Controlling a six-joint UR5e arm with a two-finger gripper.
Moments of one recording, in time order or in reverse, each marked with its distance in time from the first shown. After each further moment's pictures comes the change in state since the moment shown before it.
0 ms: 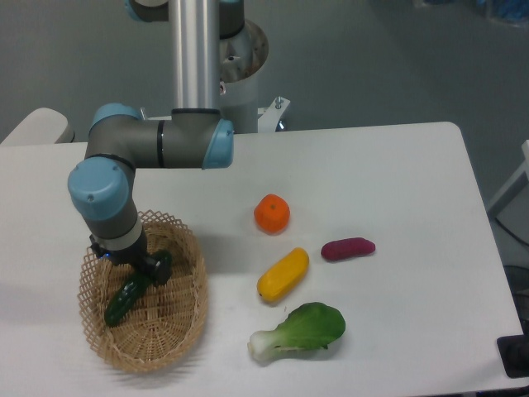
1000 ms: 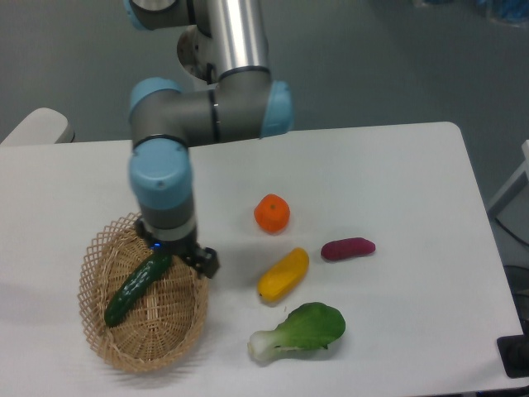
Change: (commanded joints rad) arm 0.078 0.113 0.006 -0.151 -0.051 -0.039
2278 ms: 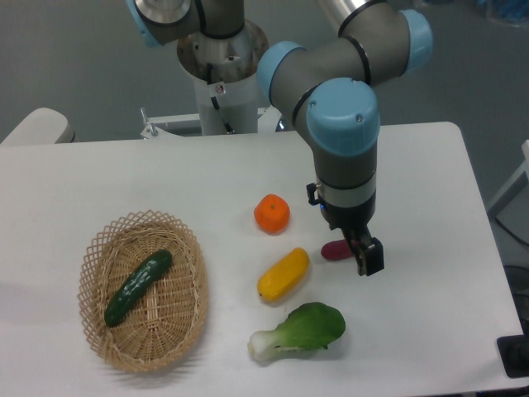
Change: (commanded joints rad) arm 0.400 0.000 0.258 -0.122 0.109 0.956
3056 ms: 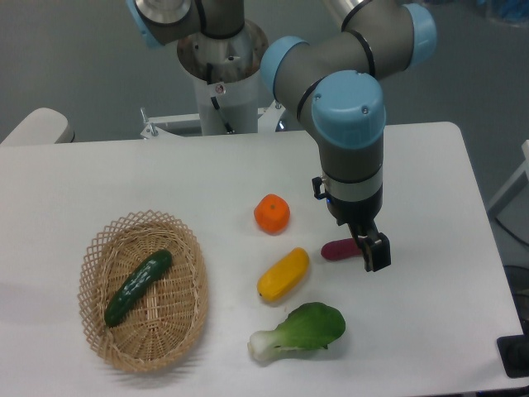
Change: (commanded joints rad) arm 0.047 0.020 0.031 0.002 0.031 0.230
